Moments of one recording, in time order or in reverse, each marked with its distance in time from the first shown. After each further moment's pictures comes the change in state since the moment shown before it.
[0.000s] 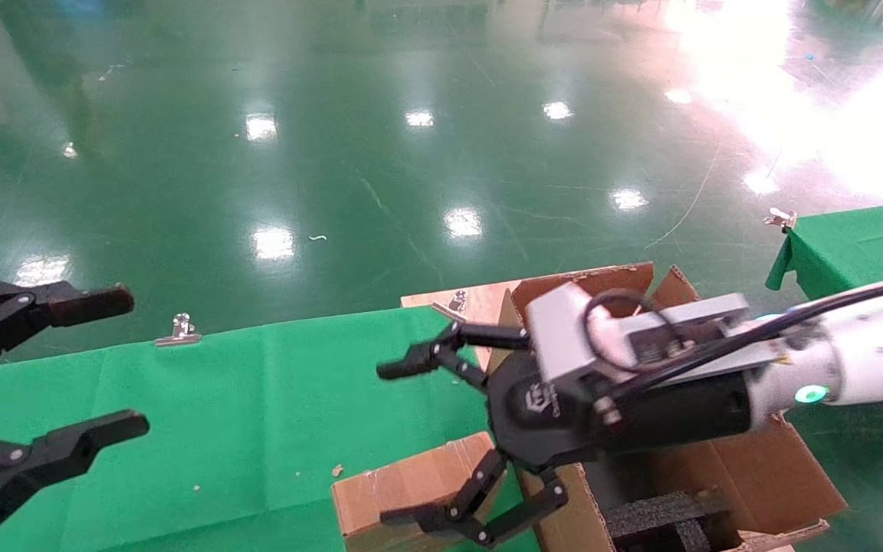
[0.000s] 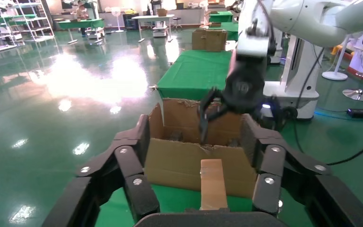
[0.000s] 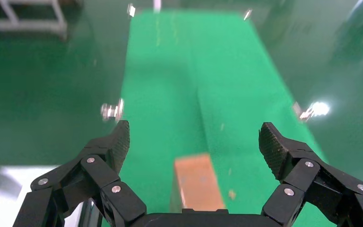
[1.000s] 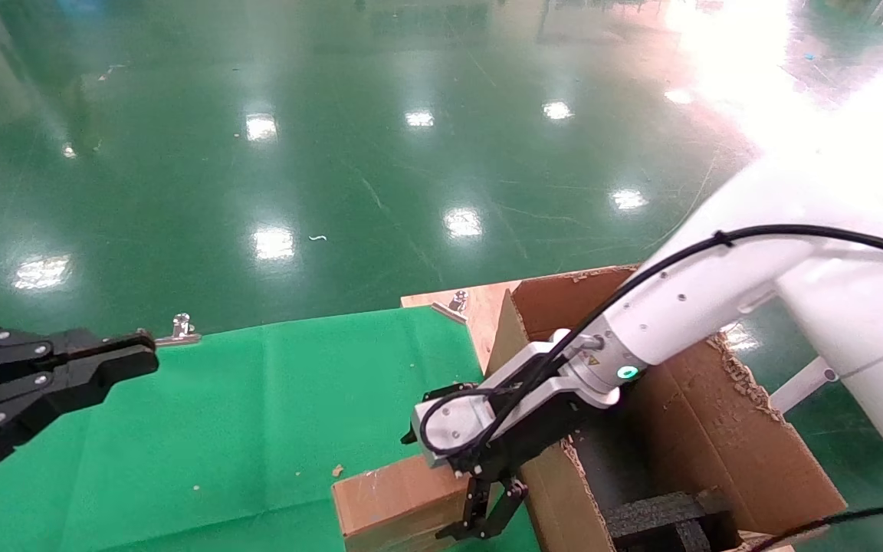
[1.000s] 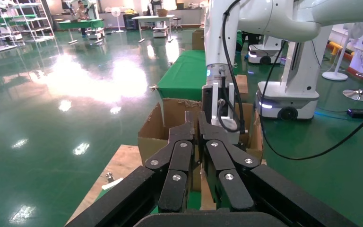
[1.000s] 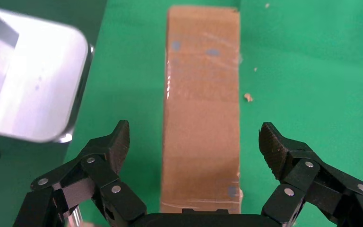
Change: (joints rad) left arm 0.000 0.000 0.000 0.000 0.000 0.000 0.000; right arm 0.319 -0.254 -0.435 -0.192 -0.458 -0.004 -0.111
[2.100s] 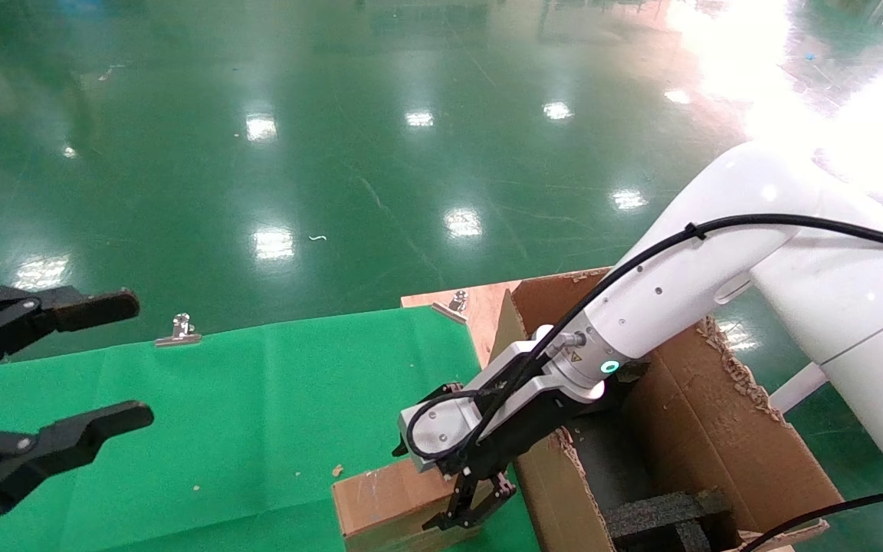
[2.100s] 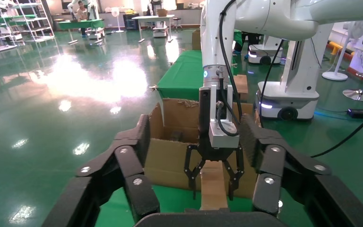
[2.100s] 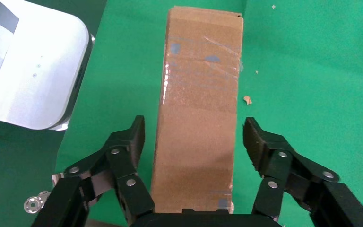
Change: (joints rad) left arm 0.000 0.000 0.000 0.000 0.000 0.000 0.000; right arm 0.062 -0.056 -0.088 -0.038 -0.037 0.006 -0.032
